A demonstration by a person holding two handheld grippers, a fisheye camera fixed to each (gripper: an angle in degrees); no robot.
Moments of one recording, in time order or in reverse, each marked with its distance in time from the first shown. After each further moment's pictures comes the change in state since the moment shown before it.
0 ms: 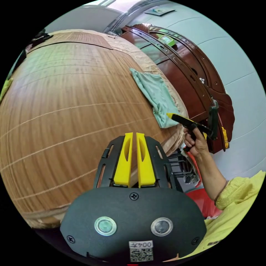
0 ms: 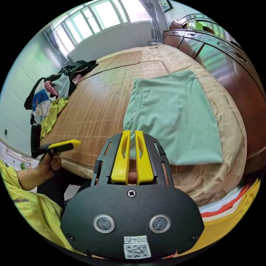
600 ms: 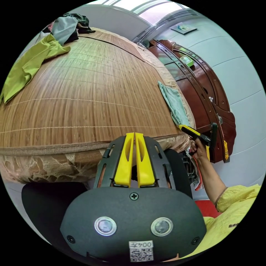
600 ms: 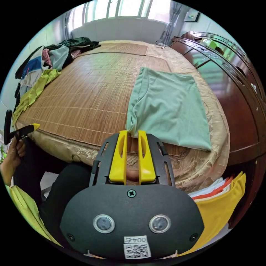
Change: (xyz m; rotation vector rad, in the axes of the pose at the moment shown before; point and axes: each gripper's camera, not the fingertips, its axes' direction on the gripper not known) left arm -0.019 0.124 -0.091 0.105 -0.077 -0.187; right arm -0.046 0.083 0.022 -0.007 0.237 -0.129
